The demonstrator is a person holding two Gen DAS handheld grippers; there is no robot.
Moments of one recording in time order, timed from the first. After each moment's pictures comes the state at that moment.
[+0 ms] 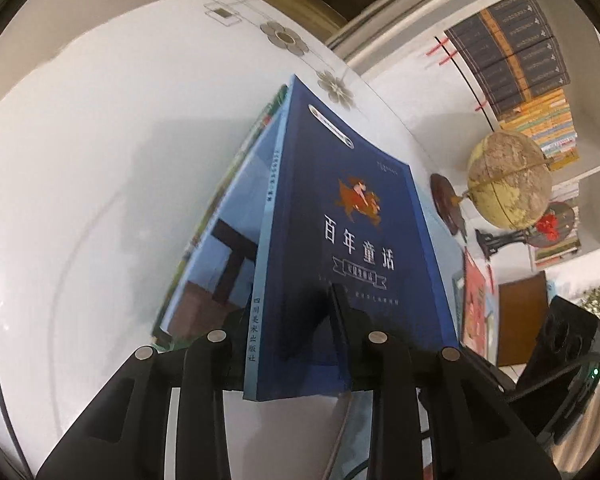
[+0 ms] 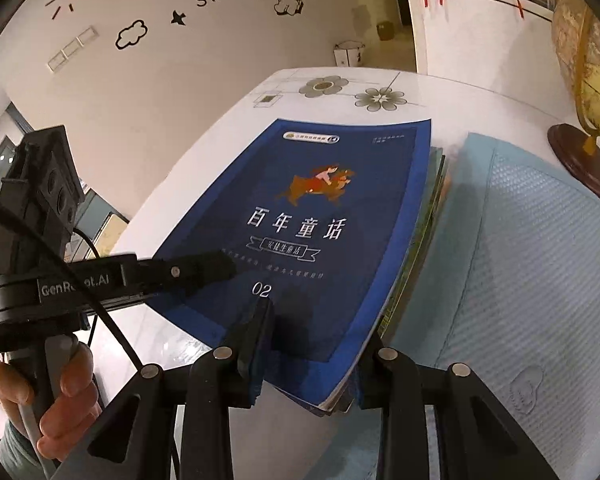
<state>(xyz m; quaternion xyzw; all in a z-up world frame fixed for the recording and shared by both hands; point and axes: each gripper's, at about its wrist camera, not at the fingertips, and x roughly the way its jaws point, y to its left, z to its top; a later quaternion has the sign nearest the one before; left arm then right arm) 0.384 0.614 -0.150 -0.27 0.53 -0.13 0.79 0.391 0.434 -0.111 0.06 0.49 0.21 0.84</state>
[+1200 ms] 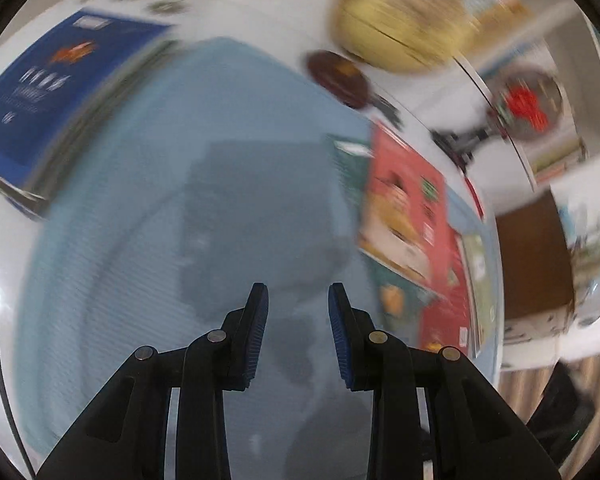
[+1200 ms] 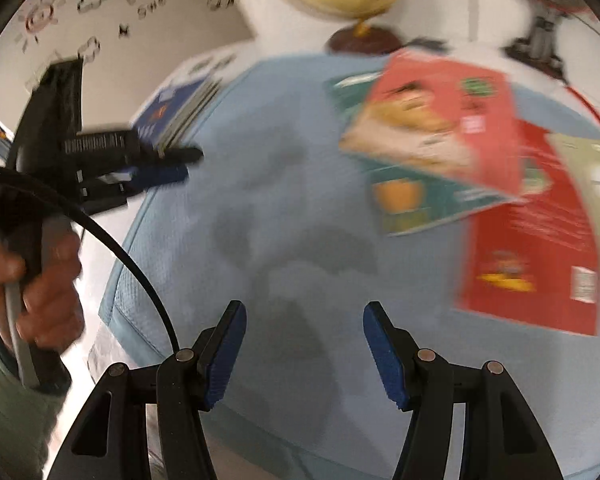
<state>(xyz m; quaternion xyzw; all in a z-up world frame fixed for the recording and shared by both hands) 0.266 0.305 -0.126 -0.18 0.54 -0.14 0.81 0.182 0.085 -0.108 0.10 0.53 0.16 0.83</state>
